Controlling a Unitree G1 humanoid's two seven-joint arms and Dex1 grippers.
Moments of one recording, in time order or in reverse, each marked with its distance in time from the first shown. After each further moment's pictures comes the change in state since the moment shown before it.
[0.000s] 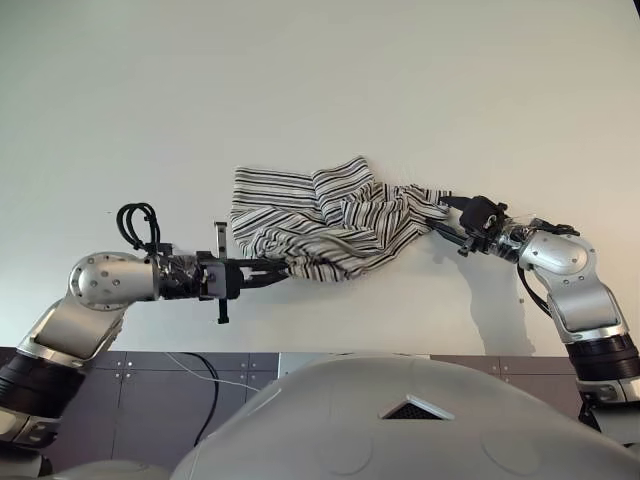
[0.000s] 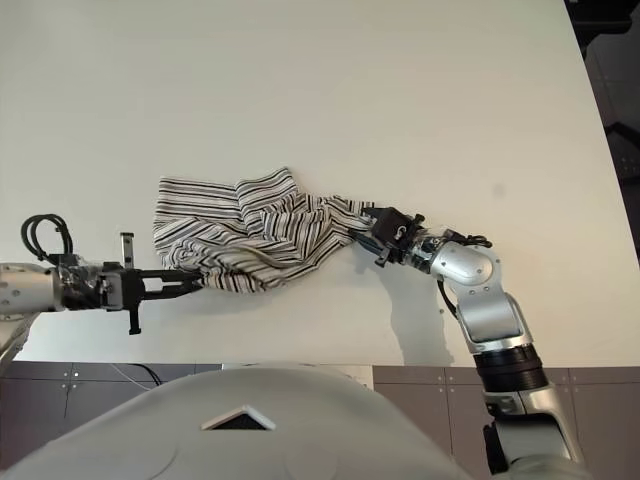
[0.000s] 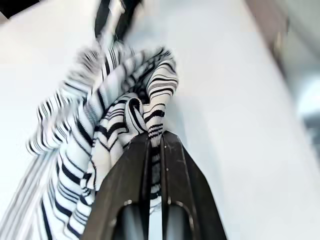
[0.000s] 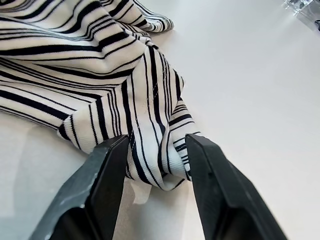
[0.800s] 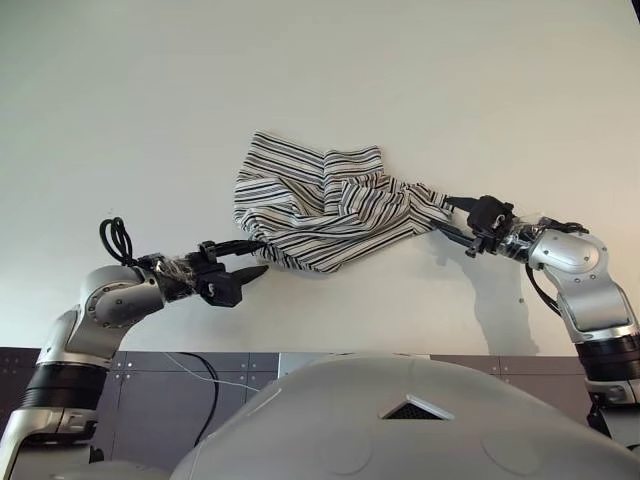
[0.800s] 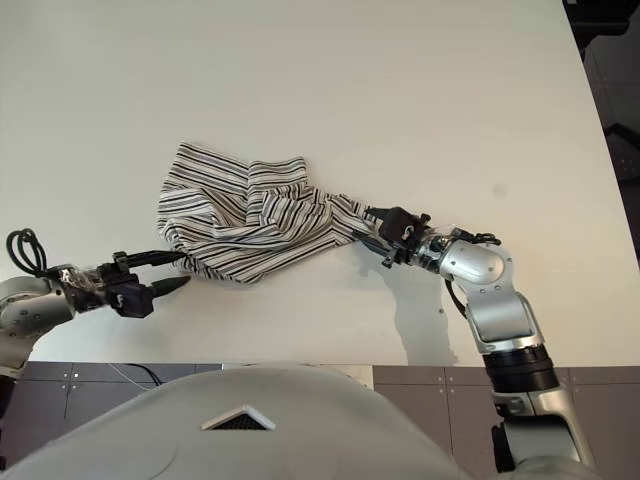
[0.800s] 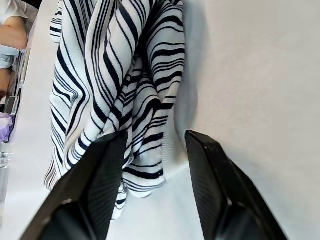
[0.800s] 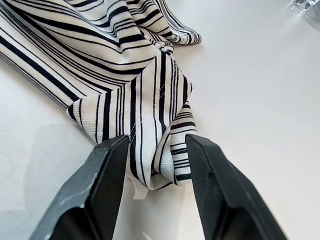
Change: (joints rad) left arm 0.010 -0.243 0.165 0.370 0.828 -0.499 0.243; right arm 0.000 -0.035 -0.017 -0.005 0.028 0.001 0.048
